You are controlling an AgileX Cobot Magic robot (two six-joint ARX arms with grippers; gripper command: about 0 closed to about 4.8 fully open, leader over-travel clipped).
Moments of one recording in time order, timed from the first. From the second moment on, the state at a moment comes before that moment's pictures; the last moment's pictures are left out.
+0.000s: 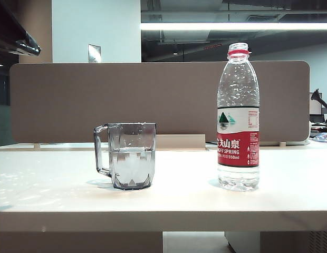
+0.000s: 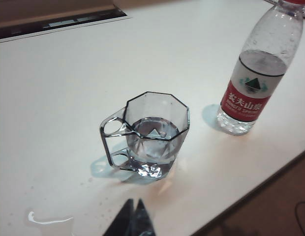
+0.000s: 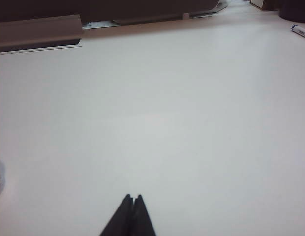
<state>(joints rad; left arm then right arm) -0.53 0.57 0.48 -0.25 0.08 -0.04 0.02 0.00 0.01 -0.19 0.12 0.08</state>
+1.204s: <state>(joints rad) -0.53 0.38 0.00 0.15 -0.20 -0.06 0.02 0.00 0.01 -0.19 0.12 0.08</state>
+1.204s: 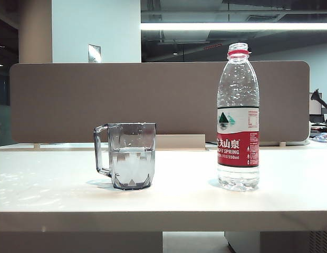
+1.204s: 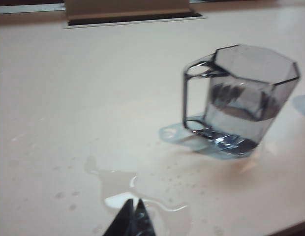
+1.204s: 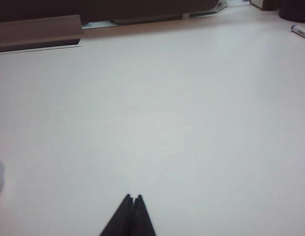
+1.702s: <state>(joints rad) -0.53 0.38 0.00 -0.03 -0.42 -0.11 0.02 0.00 0.01 -0.19 0.12 0.08</state>
